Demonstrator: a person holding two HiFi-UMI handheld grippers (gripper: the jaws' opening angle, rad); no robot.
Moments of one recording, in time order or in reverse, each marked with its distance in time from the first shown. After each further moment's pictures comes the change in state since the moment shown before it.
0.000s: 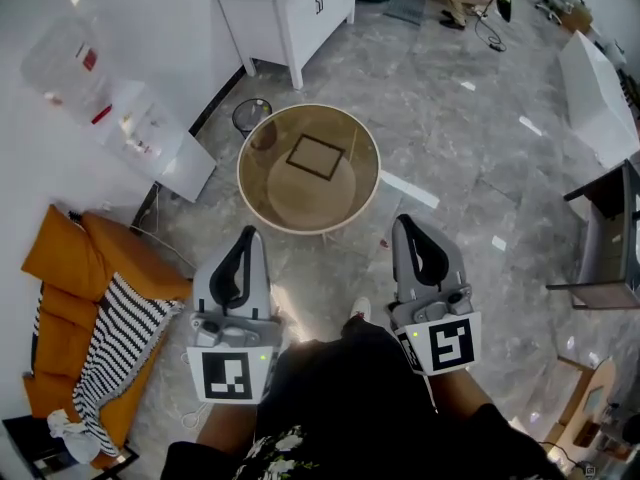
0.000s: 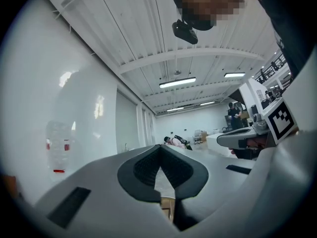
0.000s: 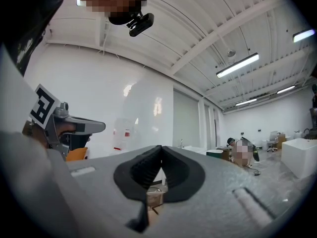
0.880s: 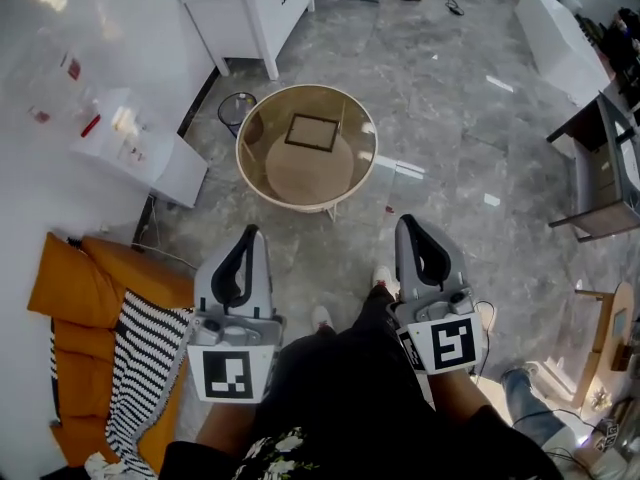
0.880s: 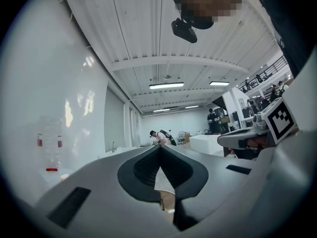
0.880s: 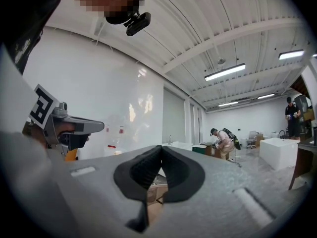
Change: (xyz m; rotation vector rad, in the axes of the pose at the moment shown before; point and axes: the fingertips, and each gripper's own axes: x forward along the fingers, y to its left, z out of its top) left arm -0.118 0.073 -0.027 -0.020 0.003 -0.203; right arm -0.060 0.152 -0.001 0.007 0.046 -0.215
